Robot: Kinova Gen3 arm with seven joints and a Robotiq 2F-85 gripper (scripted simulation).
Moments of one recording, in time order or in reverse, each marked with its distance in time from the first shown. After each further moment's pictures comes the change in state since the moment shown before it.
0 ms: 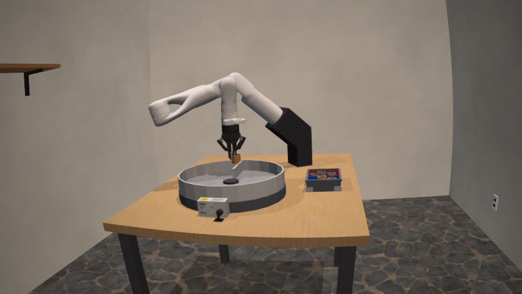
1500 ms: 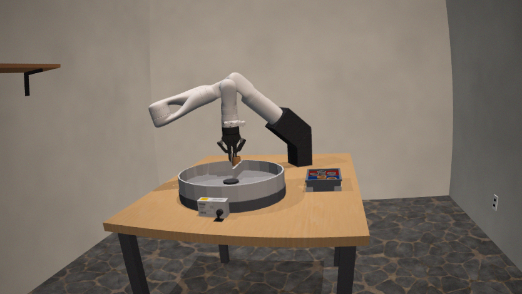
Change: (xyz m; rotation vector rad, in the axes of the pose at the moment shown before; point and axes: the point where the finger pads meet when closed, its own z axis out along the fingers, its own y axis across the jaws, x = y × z) arm 0.000 0.000 0.010 0.000 0.001 0.000
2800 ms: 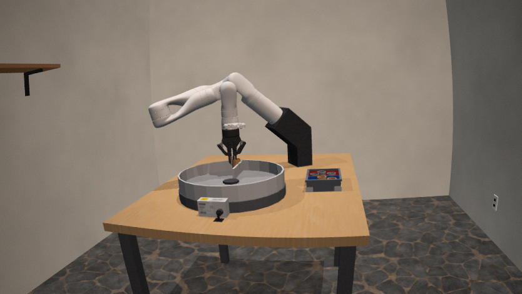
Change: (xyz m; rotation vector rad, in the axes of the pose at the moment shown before) arm 0.002 0.001 0.010 -0.004 0.009 0.004
